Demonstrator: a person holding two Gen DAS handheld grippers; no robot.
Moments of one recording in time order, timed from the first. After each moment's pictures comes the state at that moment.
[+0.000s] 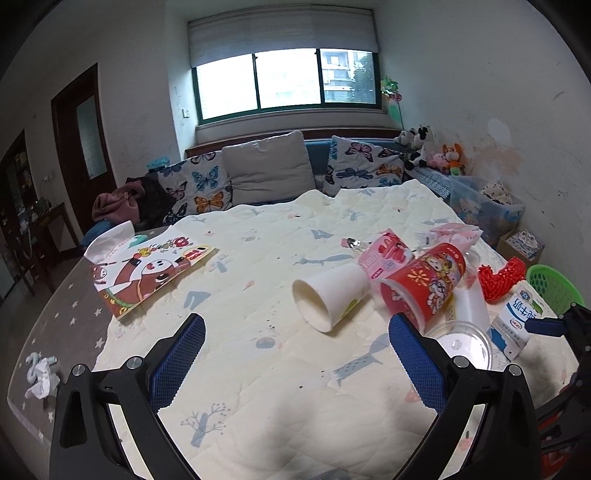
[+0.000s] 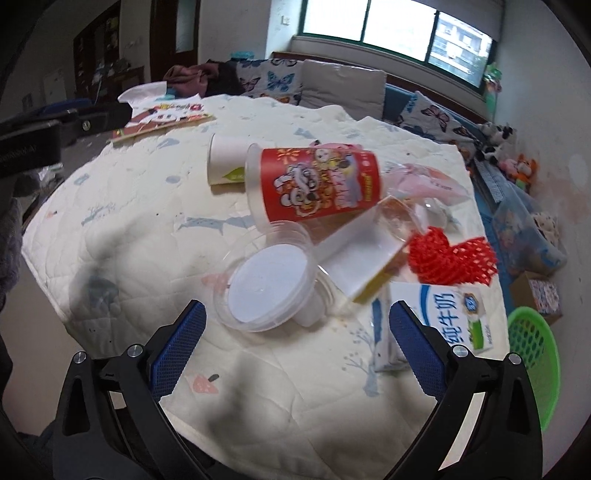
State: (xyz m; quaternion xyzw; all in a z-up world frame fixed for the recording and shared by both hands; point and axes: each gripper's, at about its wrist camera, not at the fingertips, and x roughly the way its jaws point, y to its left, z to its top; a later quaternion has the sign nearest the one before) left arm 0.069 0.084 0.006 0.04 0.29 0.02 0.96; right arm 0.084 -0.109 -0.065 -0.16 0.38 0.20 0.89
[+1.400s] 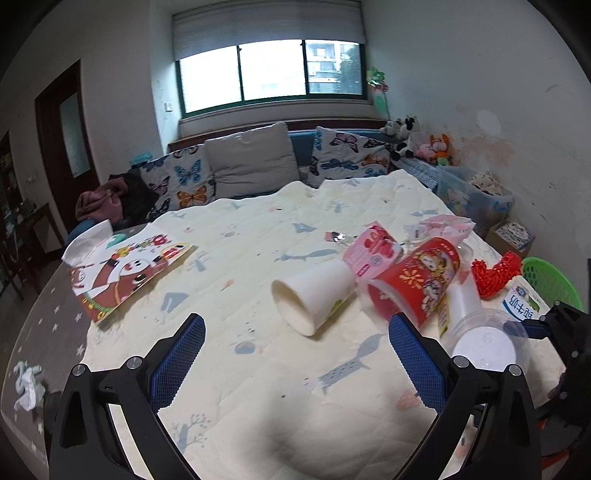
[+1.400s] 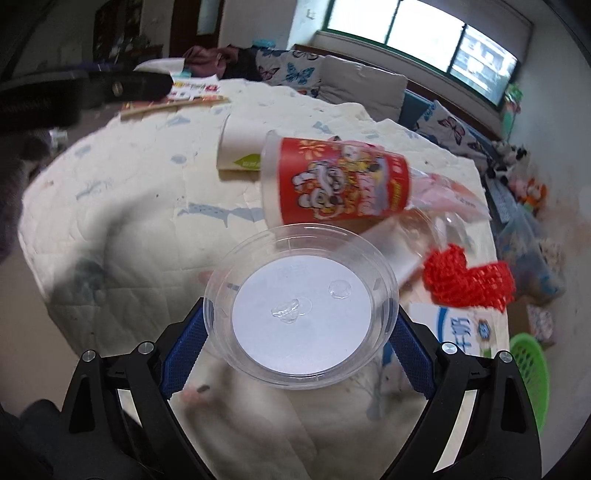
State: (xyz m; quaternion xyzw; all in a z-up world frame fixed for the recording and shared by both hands) left arm 0.095 0.067 -0.003 0.05 0.31 -0.01 0.95; right arm 0.094 -0.102 -0.074 -0.19 0.37 0.21 0.88
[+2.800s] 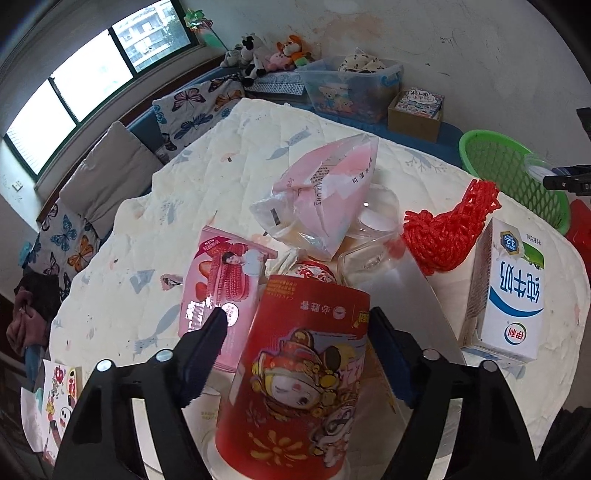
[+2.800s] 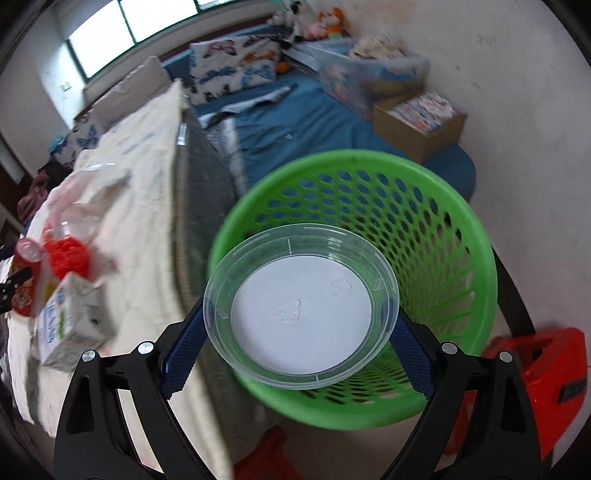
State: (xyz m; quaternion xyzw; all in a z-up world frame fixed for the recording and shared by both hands) left arm 0.245 -0.090 -0.050 0.26 0.42 -0.23 0.84; right arm 0.128 -0.476 -0.097 0.13 0.48 -0.06 0.87
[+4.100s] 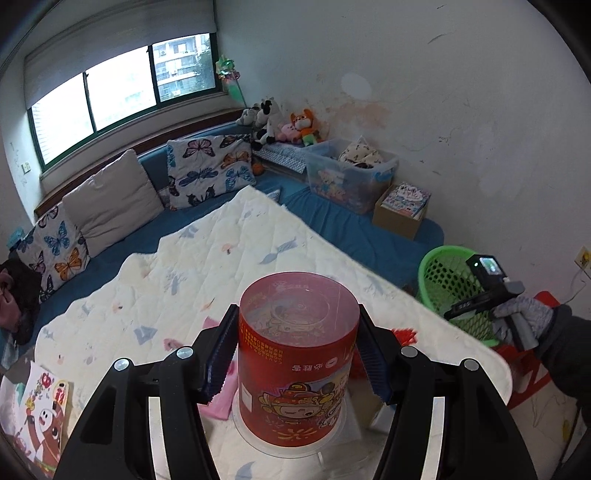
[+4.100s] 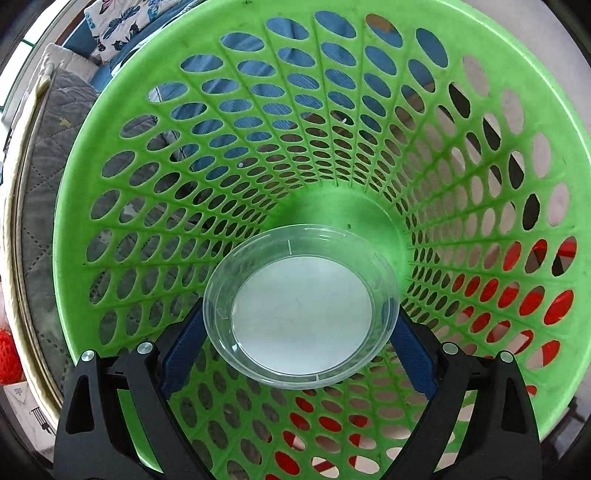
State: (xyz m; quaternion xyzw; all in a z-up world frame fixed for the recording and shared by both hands) left arm 0.221 -0.108 0.066 0.14 0.33 -0.27 0.90; right arm 0.210 -0.523 -0.201 0.24 0.64 -0.12 0.72
